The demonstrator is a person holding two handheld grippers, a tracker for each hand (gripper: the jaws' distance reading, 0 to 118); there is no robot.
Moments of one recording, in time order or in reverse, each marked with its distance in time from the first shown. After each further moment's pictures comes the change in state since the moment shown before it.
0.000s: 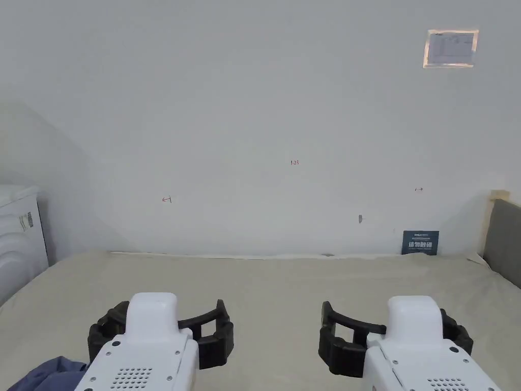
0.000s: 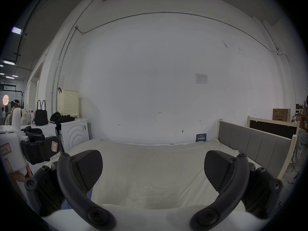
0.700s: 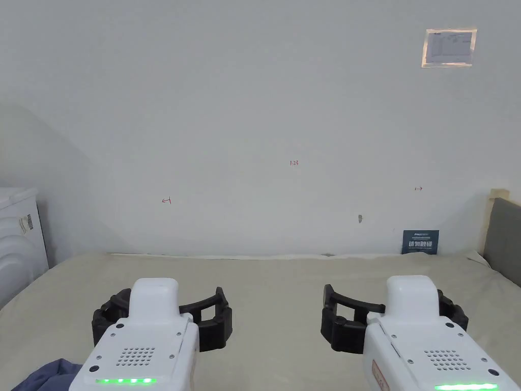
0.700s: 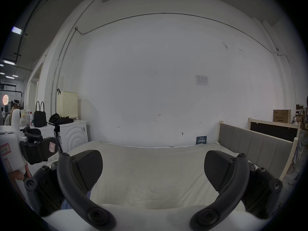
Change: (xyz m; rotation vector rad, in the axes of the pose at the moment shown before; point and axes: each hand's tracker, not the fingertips) left arm 0.001 0.009 -0.011 0.009 0.008 -0.015; right arm 0.007 0.012 -0.021 0.014 0.000 0.002
